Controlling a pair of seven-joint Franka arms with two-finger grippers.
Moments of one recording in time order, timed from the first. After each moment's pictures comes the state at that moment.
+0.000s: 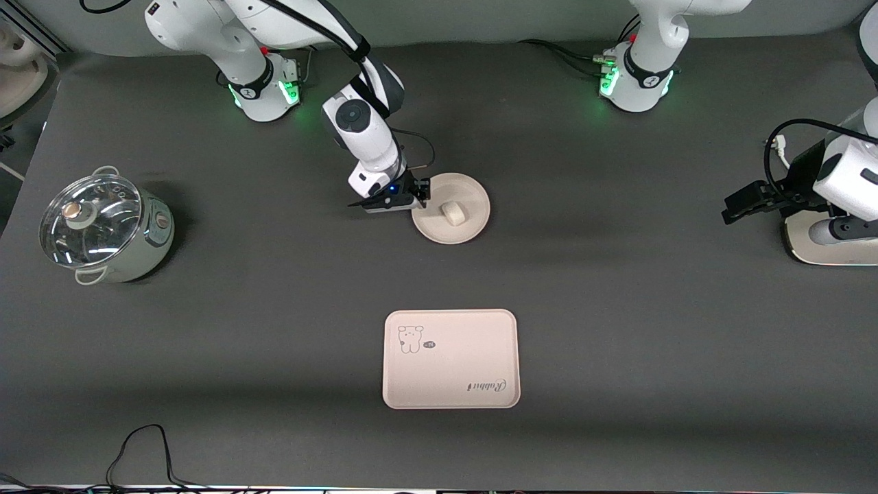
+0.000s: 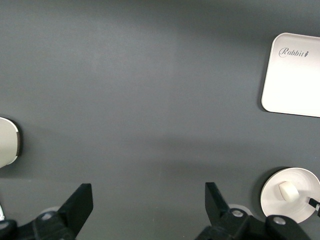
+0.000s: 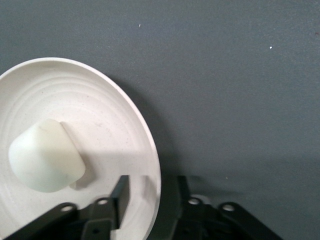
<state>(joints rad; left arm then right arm) -0.16 0.02 0.12 -1.65 -0.08 1.67 -0.17 0.81 0.40 0.07 -2.34 0.26 2.93 0.66</state>
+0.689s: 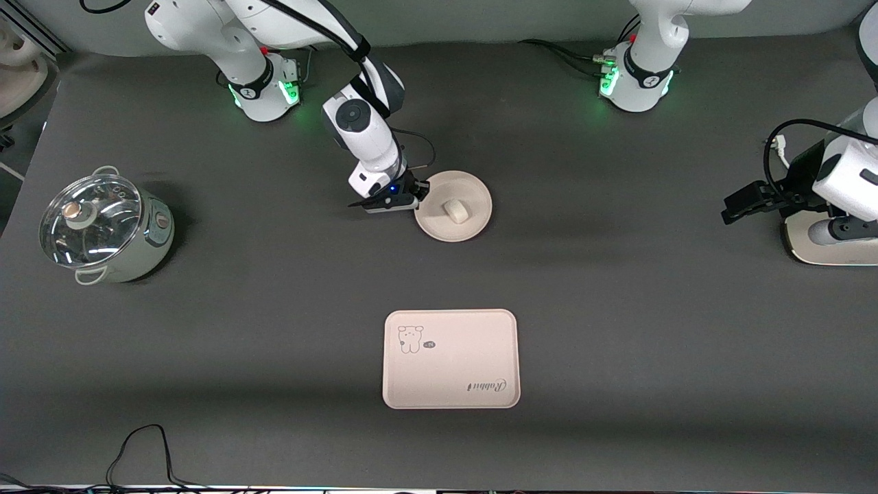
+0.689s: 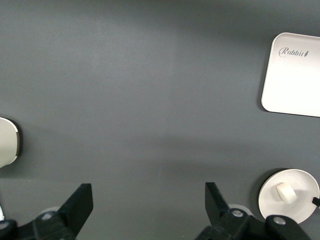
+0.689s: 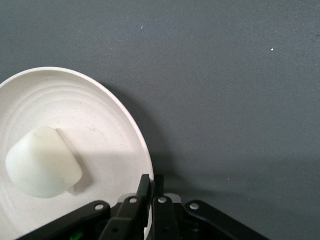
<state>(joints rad) -0.16 0.02 0.12 -1.65 -0.08 1.67 -0.17 0.81 0.40 0.07 -2.34 0.26 2.93 0.66</state>
